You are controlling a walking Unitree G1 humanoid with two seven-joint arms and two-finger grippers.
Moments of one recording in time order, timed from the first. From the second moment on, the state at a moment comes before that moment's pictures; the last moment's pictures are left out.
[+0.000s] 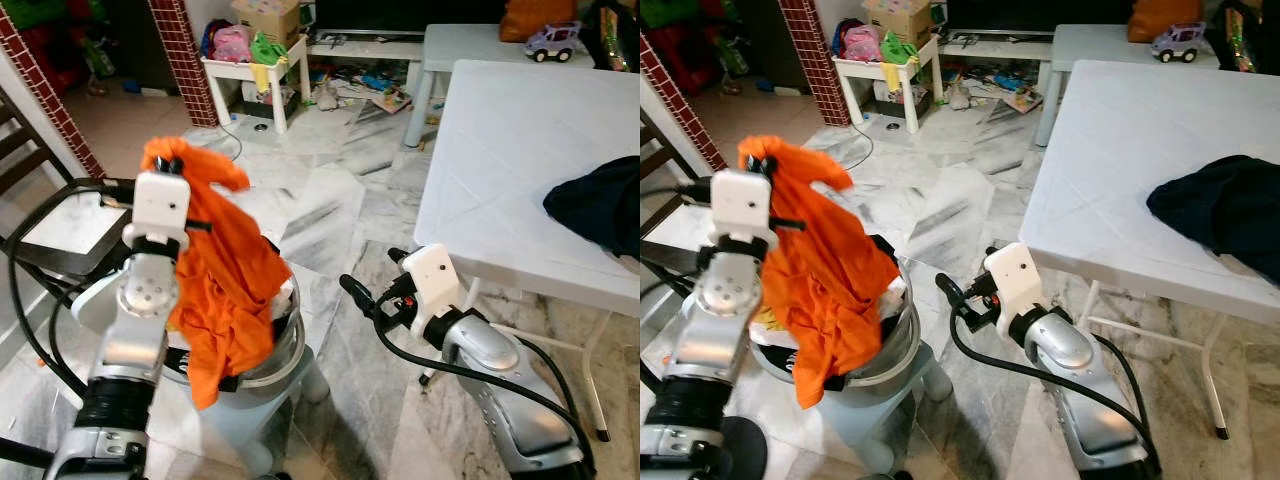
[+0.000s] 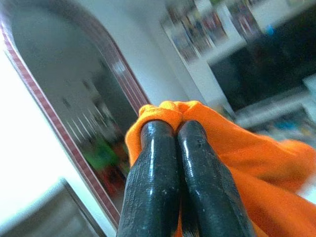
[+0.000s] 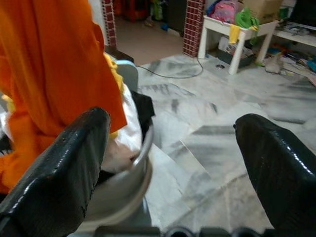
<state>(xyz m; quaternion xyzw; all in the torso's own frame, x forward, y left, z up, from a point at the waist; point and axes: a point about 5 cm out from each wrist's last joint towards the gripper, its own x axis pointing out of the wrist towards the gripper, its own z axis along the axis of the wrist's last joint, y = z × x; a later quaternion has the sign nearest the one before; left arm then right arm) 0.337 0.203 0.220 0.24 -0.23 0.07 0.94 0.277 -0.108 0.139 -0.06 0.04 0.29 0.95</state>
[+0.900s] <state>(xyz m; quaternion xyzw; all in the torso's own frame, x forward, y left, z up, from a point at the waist) 0.237 0.242 0.080 0.12 0.09 0.13 0.98 0.278 -0.102 0.129 -0.07 0.05 0.29 0.95</state>
